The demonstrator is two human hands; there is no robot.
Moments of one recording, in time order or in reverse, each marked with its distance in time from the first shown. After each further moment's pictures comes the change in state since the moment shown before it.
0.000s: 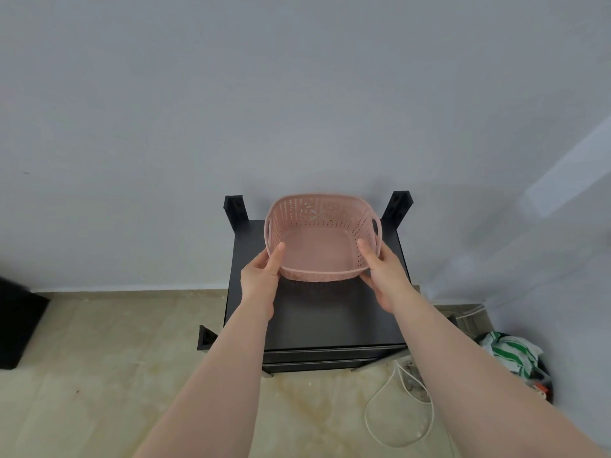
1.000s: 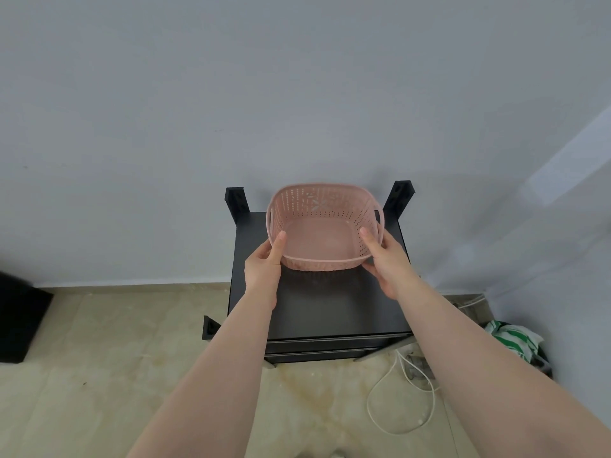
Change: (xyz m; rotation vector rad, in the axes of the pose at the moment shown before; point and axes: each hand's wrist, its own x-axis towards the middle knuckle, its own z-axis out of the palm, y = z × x) left_hand -0.002 0.002 0.000 0.065 0.007 0.015; right_hand 0.001 -0.001 -0.002 0.012 -0.026 -0.036
